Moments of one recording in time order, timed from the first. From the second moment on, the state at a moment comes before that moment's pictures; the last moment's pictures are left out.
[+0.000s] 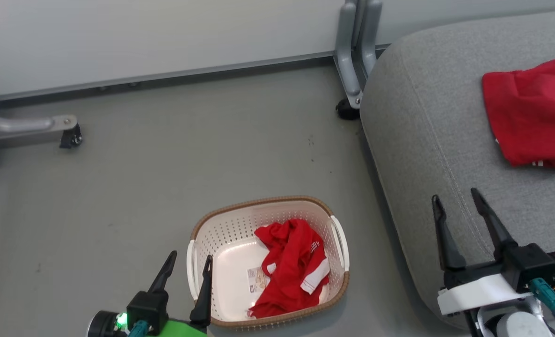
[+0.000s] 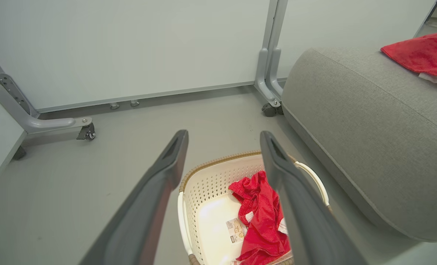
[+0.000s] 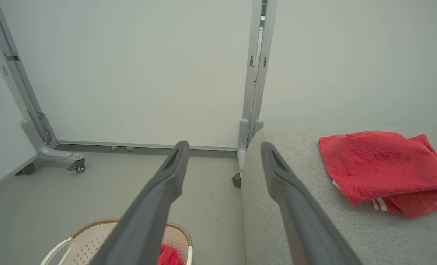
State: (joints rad) left arm 0.04 0.05 -0.20 0.25 -0.12 -0.08 -0.26; right arm 0.04 -0.07 0.01 0.00 0.02 0.13 -0.26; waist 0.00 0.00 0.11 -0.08
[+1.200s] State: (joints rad) left arm -1.02 0.05 -0.75 1.13 -0.26 -0.13 -0.10; right arm -0.40 -0.05 -0.12 -0.20 0.10 0.13 -0.26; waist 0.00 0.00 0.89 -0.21
